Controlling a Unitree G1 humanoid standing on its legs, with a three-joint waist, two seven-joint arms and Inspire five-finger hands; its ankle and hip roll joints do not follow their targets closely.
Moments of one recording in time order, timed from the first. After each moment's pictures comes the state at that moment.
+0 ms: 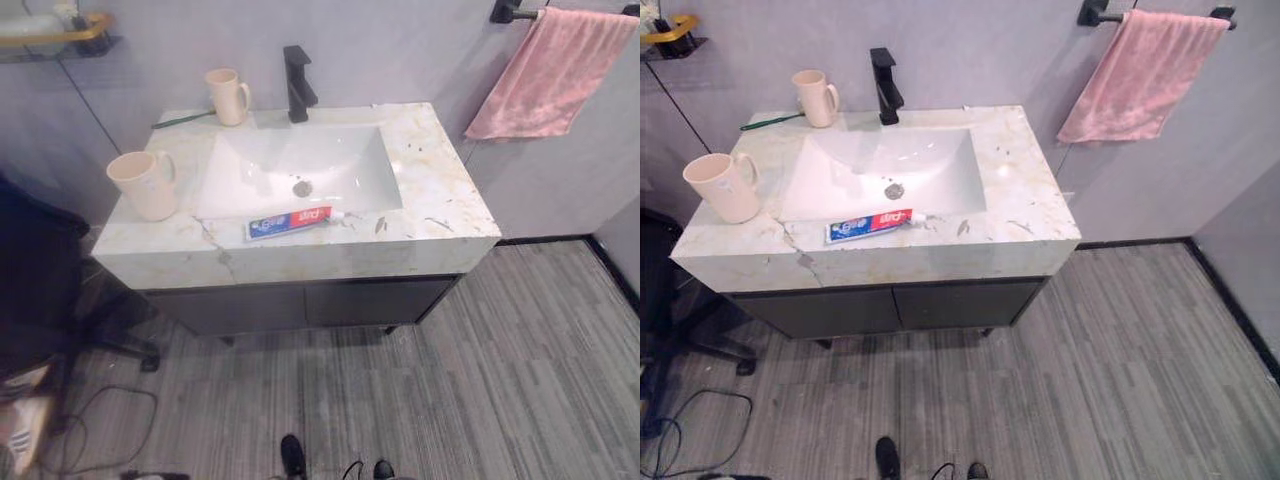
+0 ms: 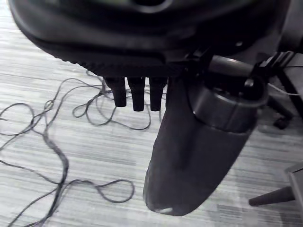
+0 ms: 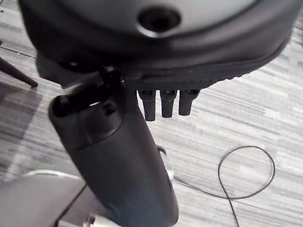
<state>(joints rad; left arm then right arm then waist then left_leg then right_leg) -0.02 0.31 -0.03 1.17 -0.31 0.18 0.46 0.01 -0.29 0.26 1.16 -0.06 0.16 0.02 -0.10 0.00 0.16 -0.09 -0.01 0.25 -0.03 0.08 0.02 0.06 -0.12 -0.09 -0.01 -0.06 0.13</state>
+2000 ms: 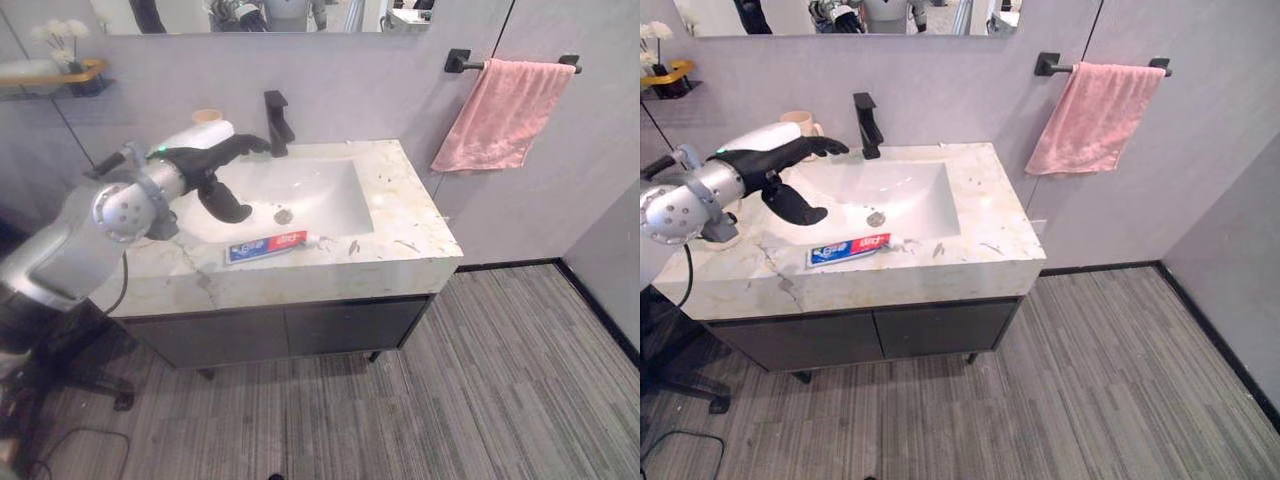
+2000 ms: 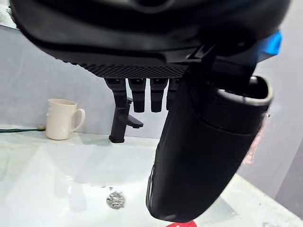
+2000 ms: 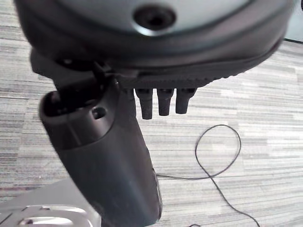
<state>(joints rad) -0.82 1.23 -0.48 -0.16 0.07 0.29 -0.31 0.02 -0.27 0.21 1.23 0.05 0.39 0.04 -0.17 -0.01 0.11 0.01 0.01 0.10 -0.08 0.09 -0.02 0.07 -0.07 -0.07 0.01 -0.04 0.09</state>
